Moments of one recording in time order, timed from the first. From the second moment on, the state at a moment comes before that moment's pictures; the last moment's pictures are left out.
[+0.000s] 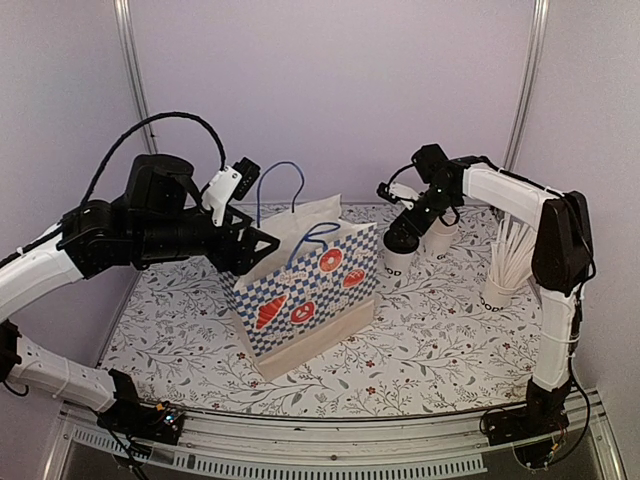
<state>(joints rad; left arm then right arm) -0.95 1.15 1.23 -0.57 -0.14 -0.08 0.42 2.05 1.84 -0.86 -0.18 -0.47</state>
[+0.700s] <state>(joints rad) -0.95 1.13 1.21 -0.56 -0.14 -0.09 0.42 2.08 1.85 -0.88 -0.17 -0.45</state>
